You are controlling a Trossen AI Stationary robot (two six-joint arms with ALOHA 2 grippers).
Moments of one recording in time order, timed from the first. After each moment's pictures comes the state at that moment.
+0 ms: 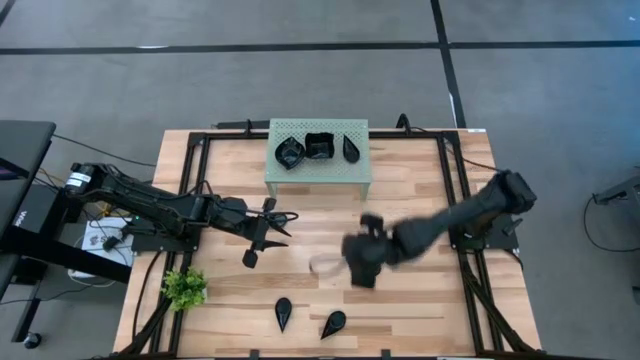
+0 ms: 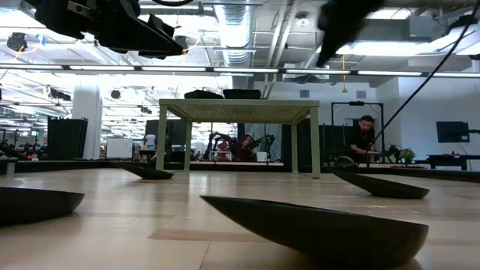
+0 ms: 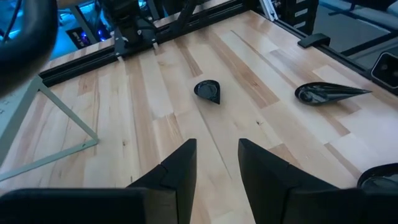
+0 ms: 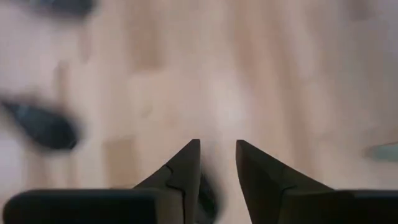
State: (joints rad) left arm -0.20 1.11 0.54 0.16 0.02 0.32; right arm 0.43 1.66 1.39 -0.88 0.31 0.51
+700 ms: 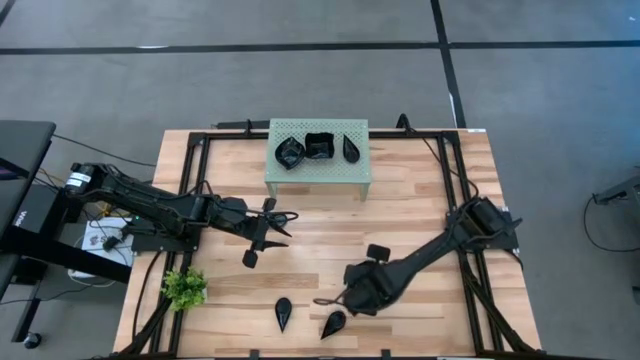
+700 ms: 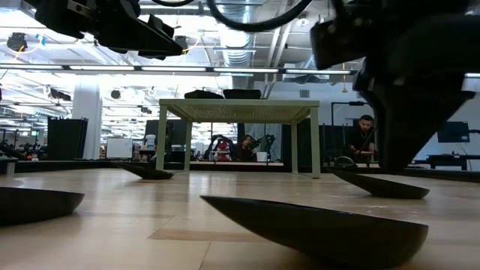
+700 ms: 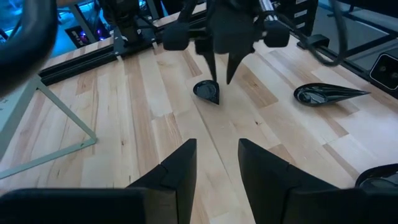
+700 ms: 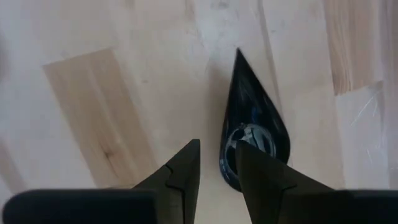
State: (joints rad) left arm -0.20 1.11 0.54 0.16 0.02 0.31; right arm 0.54 1.95 1.38 -0.96 0.25 0.79
